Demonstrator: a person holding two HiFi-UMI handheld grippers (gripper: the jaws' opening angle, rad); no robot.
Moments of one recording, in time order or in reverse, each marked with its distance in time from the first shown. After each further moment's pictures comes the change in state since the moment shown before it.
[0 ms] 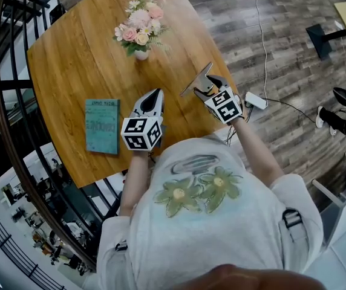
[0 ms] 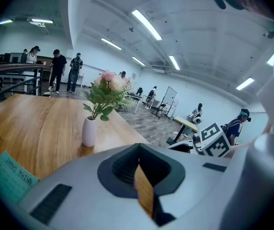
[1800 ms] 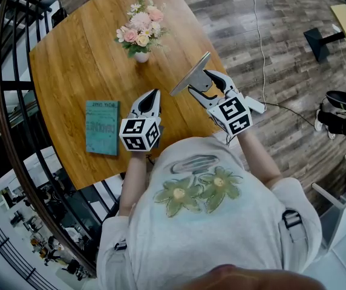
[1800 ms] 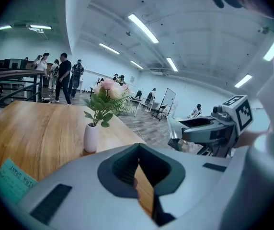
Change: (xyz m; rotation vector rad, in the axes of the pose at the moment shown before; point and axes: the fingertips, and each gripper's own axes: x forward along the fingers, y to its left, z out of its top) left arm -0.007 0.000 0.011 0.040 -0.040 0.009; right arm -0.086 0.025 0.109 -0.028 -0.338 0.003
